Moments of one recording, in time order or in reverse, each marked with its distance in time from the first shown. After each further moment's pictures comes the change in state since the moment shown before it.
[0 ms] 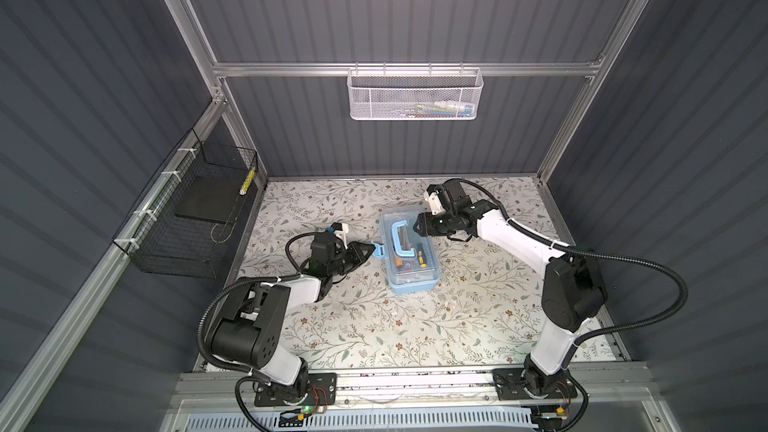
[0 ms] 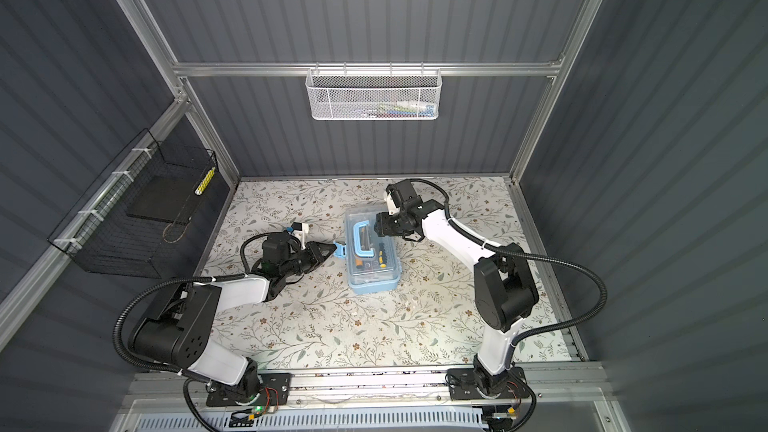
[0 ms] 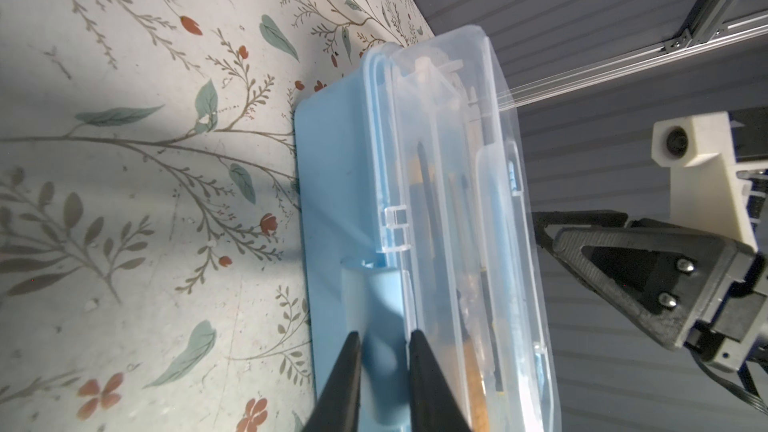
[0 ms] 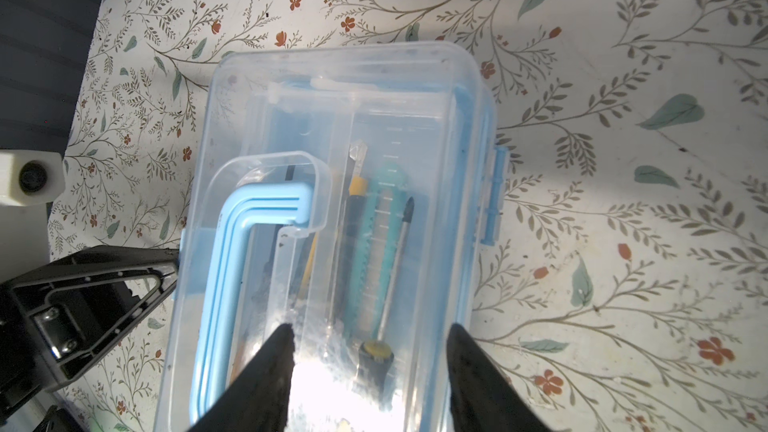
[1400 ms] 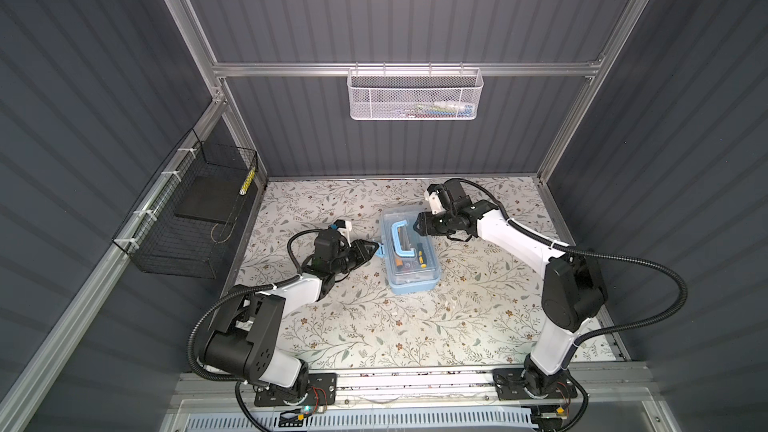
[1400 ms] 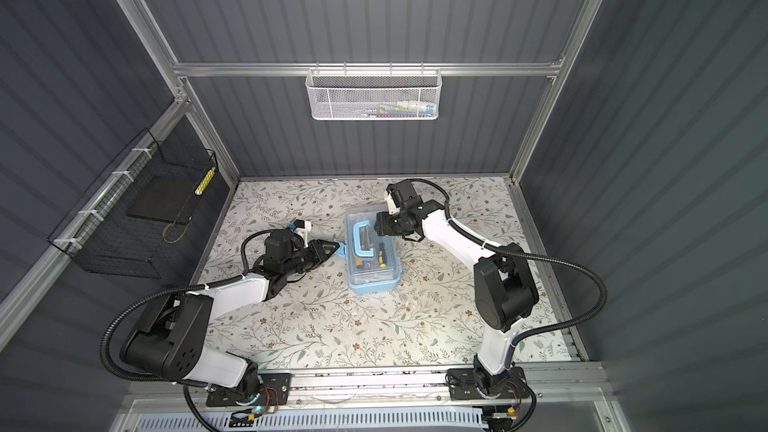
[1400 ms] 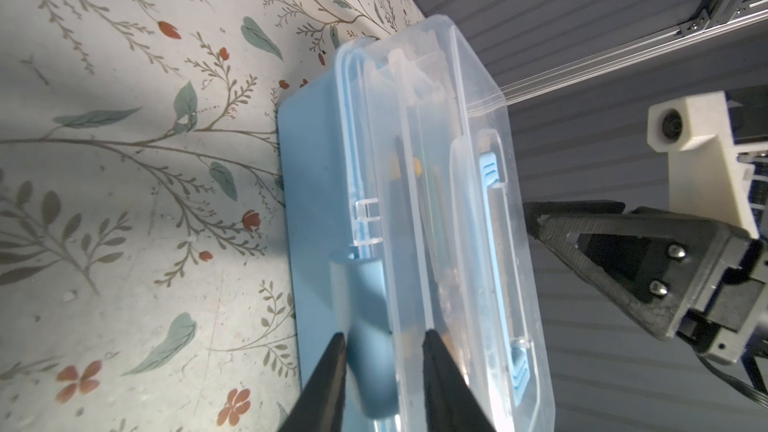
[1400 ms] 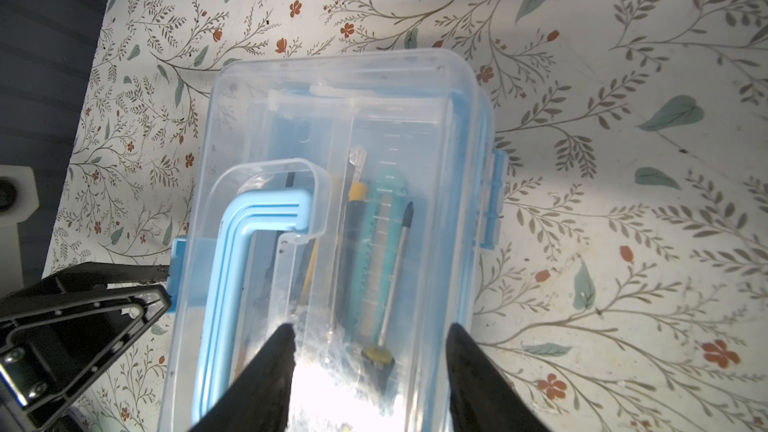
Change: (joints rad) left arm -0.048 -0.065 0.046 -0.126 -0.058 0.032; right arm 0.000 0.000 -0.004 0.015 0.000 0.014
